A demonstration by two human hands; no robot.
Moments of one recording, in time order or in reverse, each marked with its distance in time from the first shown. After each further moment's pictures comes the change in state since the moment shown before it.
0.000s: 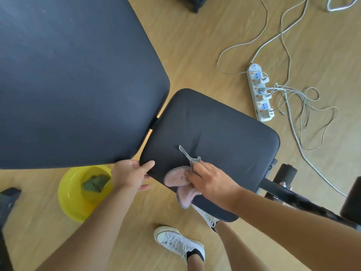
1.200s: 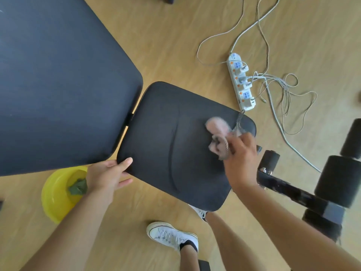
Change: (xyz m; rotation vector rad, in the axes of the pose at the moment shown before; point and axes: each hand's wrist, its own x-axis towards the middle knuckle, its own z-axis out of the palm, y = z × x) left_hand 0.003 -0.008 0.002 -0.156 0.026 0.008; right_hand -0.054 0.053 -0.017 0.023 0.552 0.831
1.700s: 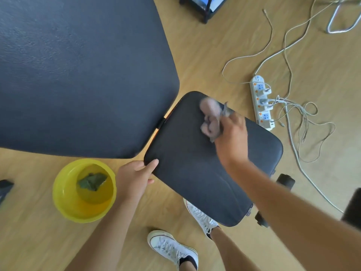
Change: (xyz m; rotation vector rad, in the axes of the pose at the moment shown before) left_hand -0.012 -0.016 -0.005 -0.140 -0.059 0.084; right_hand 0.067 -0.100 0.033 -0.129 -0.133 -0.234
